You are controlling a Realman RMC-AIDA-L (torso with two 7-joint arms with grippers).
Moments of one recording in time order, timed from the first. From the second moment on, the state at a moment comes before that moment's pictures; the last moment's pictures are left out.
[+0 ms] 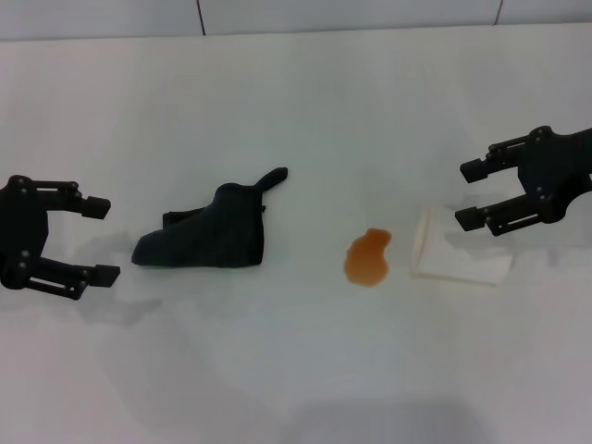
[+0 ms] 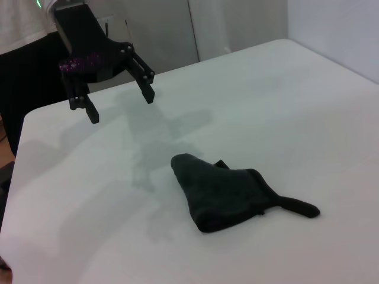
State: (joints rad) left arm -0.54 -1.90 0.71 0.88 2.23 1.86 -1.38; right arm 0.63 1.94 -0.89 -0.92 -2.12 -1.70 1.63
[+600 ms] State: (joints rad) left arm -0.54 -1.90 0.71 0.88 2.23 1.86 -1.39; right arm 0.62 1.93 -0.89 -0.92 -2.13 -1.71 1.64
